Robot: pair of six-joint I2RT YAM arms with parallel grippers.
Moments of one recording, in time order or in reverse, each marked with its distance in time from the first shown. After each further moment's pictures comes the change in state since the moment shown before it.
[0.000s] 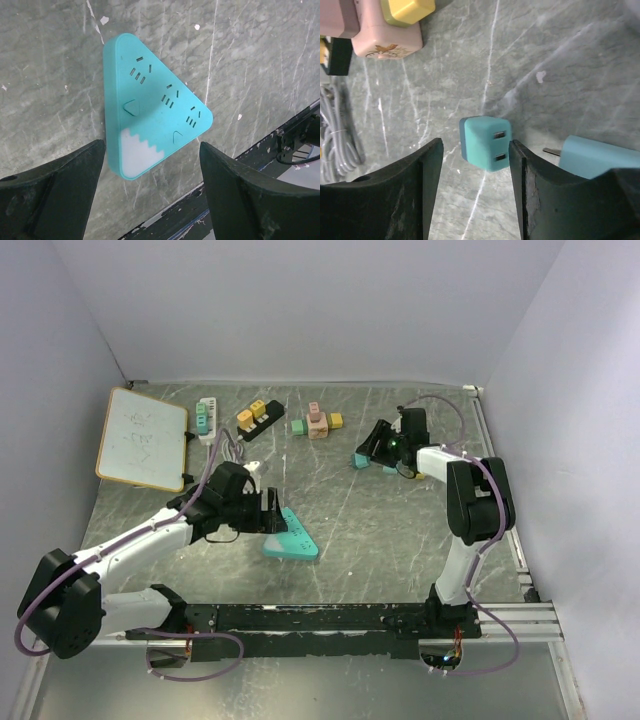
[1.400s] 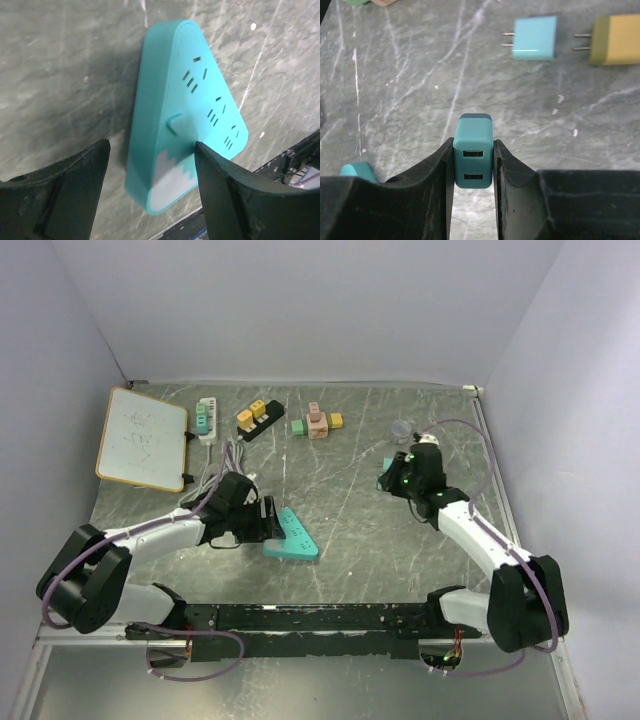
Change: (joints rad) left arm 0.036 0.172 -0.121 0.212 0.025 -0.143; right arm 0.216 -0.702 -0.393 -0.218 0.474 -0.107
